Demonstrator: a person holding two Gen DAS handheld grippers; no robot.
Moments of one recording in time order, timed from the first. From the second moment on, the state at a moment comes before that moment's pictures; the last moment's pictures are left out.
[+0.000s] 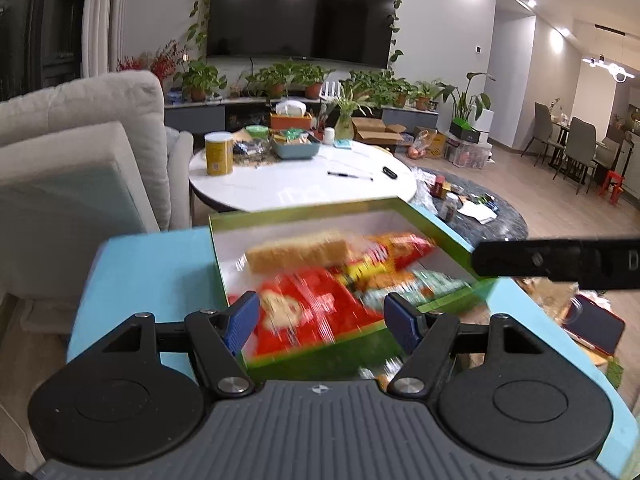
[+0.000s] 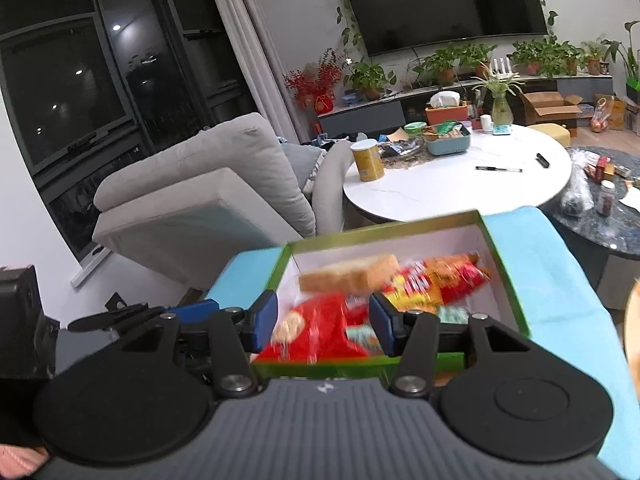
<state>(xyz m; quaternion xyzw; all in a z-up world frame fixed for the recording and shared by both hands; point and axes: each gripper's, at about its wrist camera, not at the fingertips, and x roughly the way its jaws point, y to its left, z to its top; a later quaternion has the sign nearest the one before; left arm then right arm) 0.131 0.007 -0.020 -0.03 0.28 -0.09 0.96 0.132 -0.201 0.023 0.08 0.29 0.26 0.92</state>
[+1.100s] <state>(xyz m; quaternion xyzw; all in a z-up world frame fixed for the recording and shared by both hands) 0.015 -0.113 -0.071 0.02 0.36 -0.26 0.90 0.036 -0.310 -0.080 0.17 0.41 0.14 0.89</state>
